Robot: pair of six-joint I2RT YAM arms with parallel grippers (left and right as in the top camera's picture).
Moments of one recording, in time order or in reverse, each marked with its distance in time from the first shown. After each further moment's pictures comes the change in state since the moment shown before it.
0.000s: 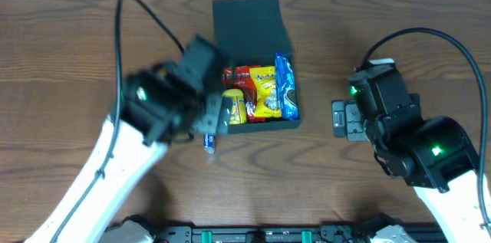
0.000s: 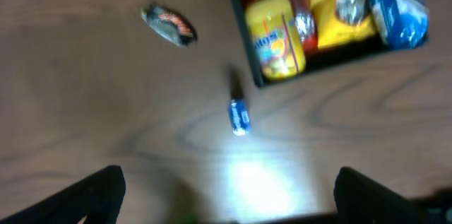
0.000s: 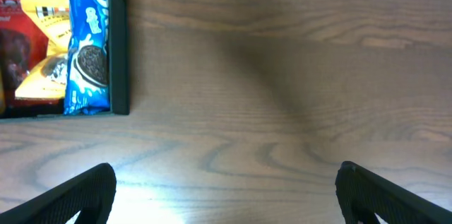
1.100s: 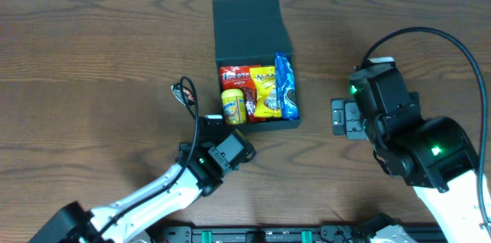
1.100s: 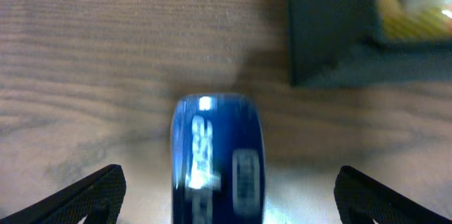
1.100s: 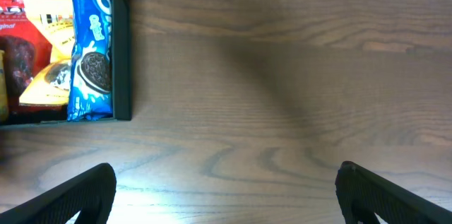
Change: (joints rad) left arm -0.224 -0.001 -0.956 0.928 -0.268 -0.412; right arm 0.000 0.000 -0.003 0.020 0.001 0.000
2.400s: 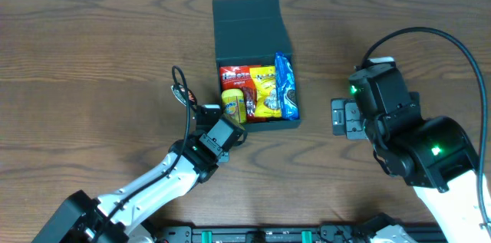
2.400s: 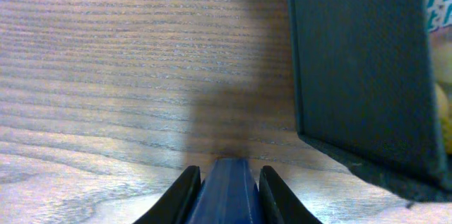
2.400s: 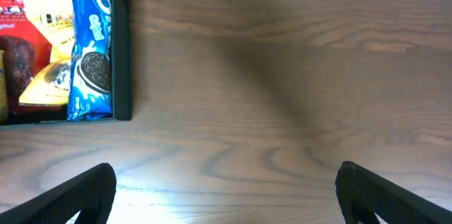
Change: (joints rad) left arm 0.122 0.042 -0.001 0.113 0.080 0.140; right arm 0.000 0.000 0.000 0.000 0.000 0.000
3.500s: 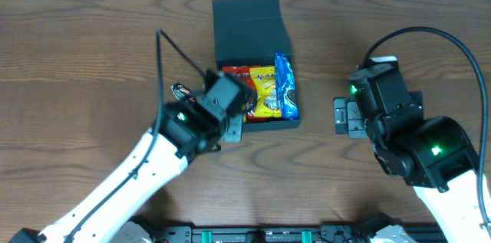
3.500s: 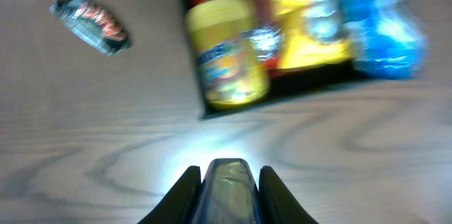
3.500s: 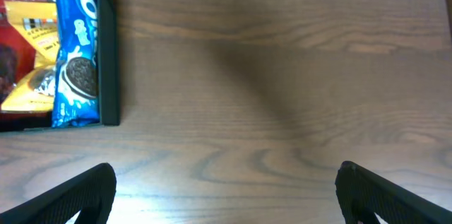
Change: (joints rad) left arm 0.024 -0.046 0.684 -0.679 0.250 0.120; right arm 0.000 0.000 0.000 0.000 0.044 0.000
